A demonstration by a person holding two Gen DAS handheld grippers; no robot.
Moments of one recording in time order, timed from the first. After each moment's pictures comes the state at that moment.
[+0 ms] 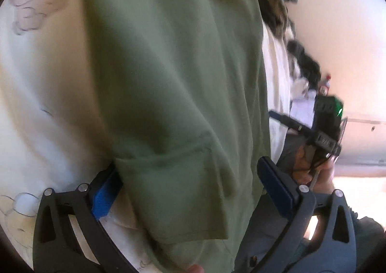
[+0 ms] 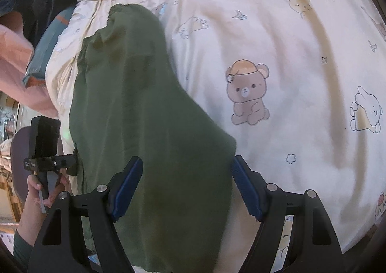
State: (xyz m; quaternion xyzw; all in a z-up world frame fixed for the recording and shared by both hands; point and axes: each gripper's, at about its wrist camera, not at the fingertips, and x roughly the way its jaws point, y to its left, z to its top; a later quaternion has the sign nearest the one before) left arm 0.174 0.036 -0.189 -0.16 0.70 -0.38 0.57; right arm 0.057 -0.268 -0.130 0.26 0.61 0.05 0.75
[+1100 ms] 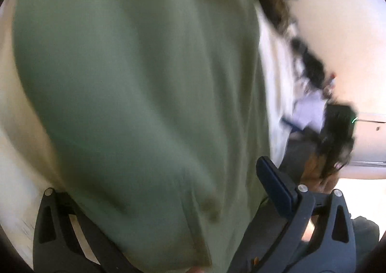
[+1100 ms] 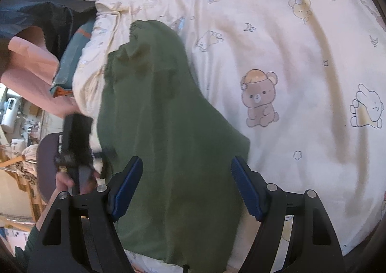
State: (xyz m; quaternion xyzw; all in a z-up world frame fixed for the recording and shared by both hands) left arm 0.180 -0.009 -0.188 -0.14 0.72 -0.36 0.57; right arm 0.046 -0.284 -0.108 0.32 0.56 0.10 0.76
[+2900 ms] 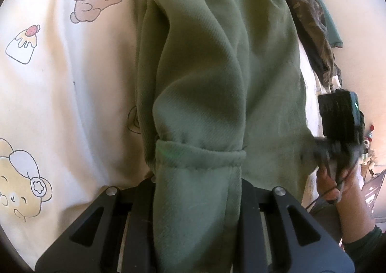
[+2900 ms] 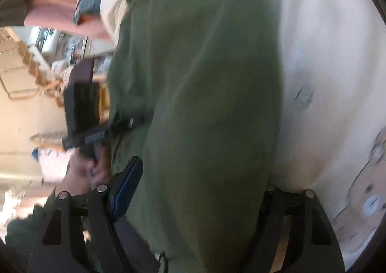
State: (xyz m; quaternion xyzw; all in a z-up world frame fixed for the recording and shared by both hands) left arm 0.165 0.021 -0.184 -0.18 0.65 -0.20 0.71; right arm 0.153 -0.231 -0.209 0.29 0.66 0.35 0.60
